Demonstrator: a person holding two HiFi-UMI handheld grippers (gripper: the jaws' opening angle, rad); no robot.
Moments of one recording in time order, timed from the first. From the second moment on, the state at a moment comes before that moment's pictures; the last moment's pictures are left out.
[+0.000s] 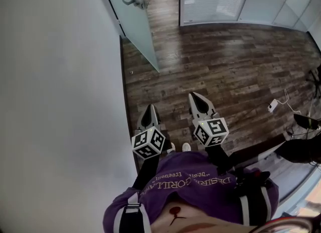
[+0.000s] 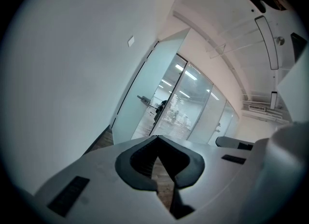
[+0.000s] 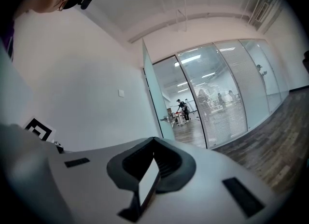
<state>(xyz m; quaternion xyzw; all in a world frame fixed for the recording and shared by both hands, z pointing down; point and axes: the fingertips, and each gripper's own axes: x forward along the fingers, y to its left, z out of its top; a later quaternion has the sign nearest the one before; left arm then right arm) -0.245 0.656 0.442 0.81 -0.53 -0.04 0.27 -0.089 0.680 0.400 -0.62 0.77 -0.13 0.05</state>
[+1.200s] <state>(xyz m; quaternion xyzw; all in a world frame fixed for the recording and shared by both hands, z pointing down) -0.288 0.551 0.483 0.78 -0.56 -0.02 0.29 -0.110 0.560 0.423 -0.62 0.77 -0.14 0.03</state>
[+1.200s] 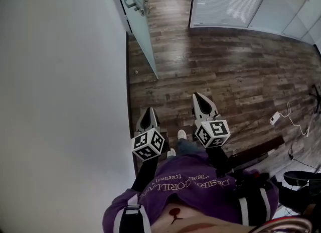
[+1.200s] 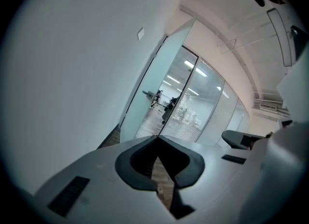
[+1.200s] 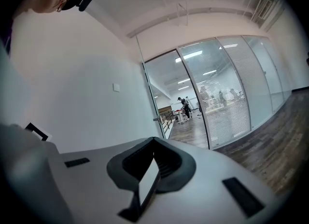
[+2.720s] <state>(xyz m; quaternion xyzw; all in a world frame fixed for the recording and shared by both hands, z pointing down) -0.280 0.332 0.501 0.77 -0.58 -0.03 0.27 -0.115 0.333 0.447 -0.59 0.80 -0.13 0.02</state>
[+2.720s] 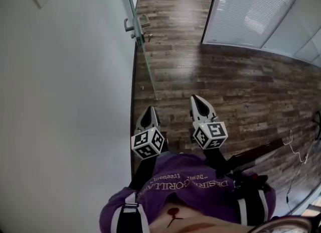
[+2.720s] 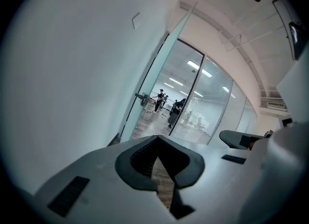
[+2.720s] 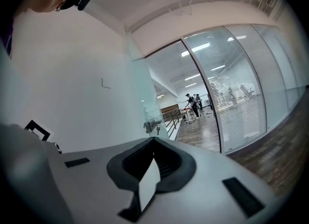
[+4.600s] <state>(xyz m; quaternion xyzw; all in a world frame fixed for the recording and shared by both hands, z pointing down) -0.350 0.083 0.505 0.71 -0.70 0.05 0.05 -0.083 0.096 0.470 -0.55 0.82 -0.14 0.03</state>
